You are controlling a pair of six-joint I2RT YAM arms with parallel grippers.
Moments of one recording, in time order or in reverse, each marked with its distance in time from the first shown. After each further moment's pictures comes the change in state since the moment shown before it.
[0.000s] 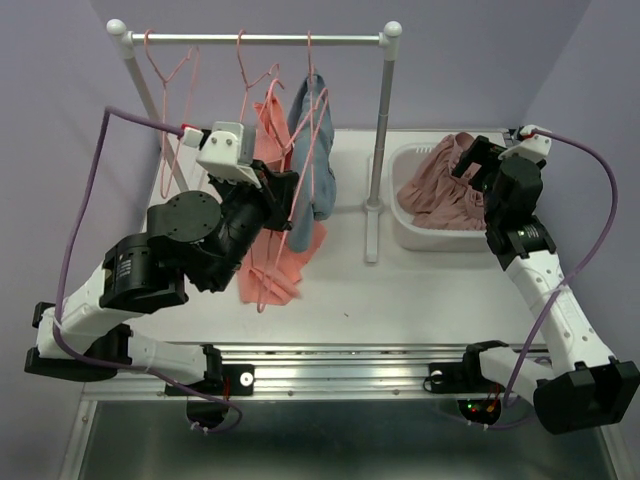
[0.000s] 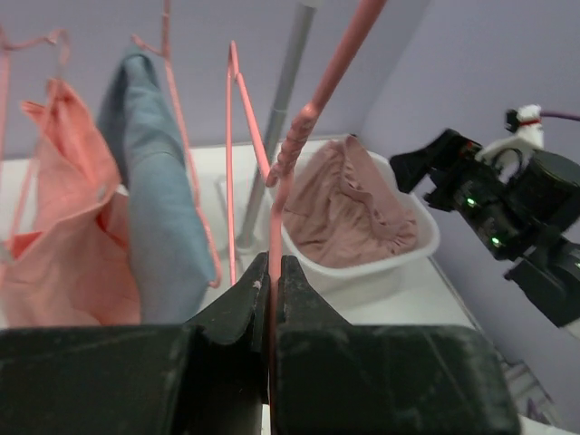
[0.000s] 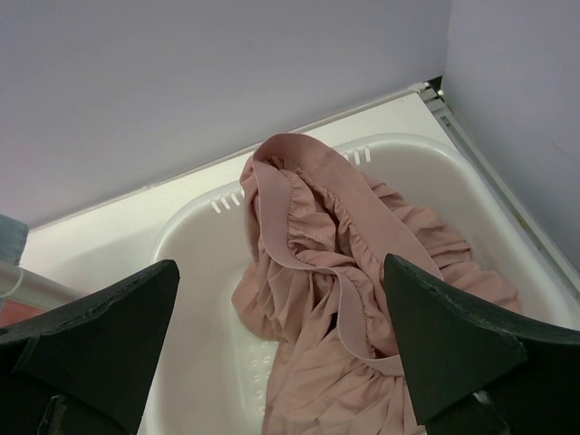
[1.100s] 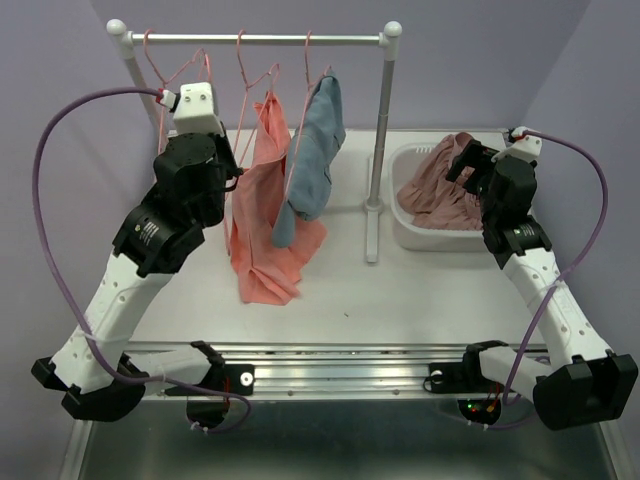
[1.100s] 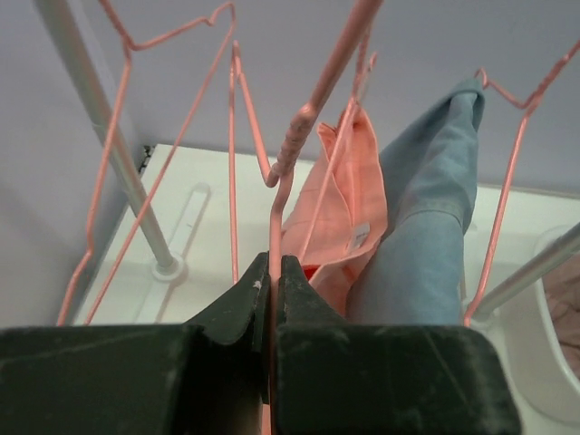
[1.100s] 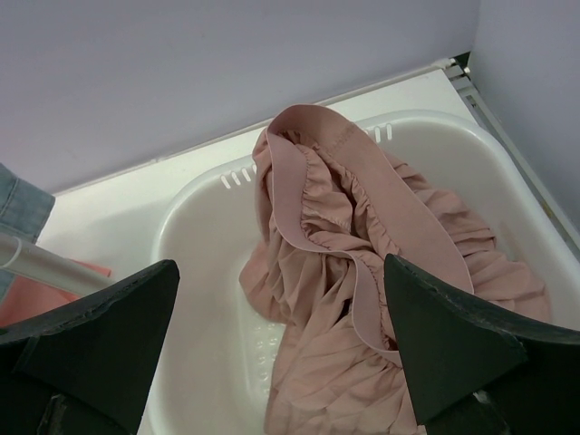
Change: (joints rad) left arm 0.725 -0.027 -0.161 0.053 0.158 0.167; right arm 0.000 0.023 -0.022 0.000 -0.060 0.008
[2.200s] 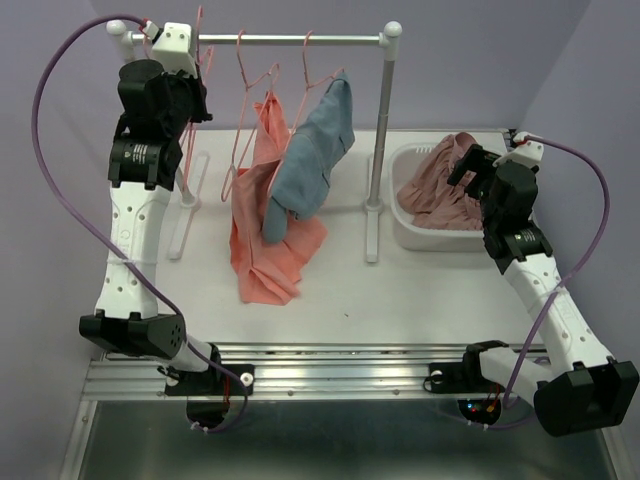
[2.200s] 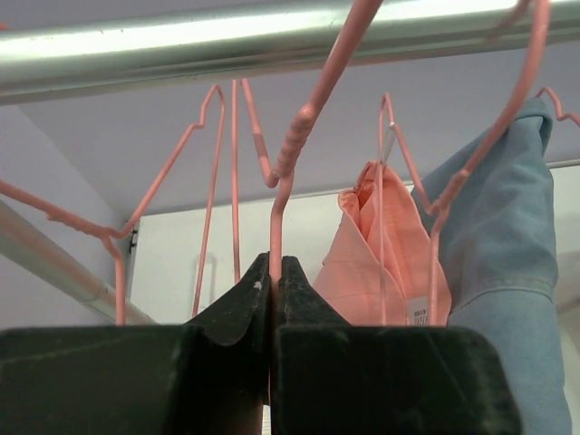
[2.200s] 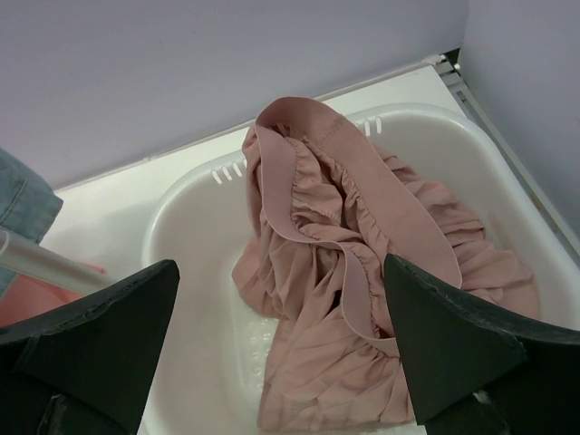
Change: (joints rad) left arm 0.566 0.327 0.239 0.082 0.788 0.200; right arm 0.000 -0.033 -0.032 0.000 0.013 -0.002
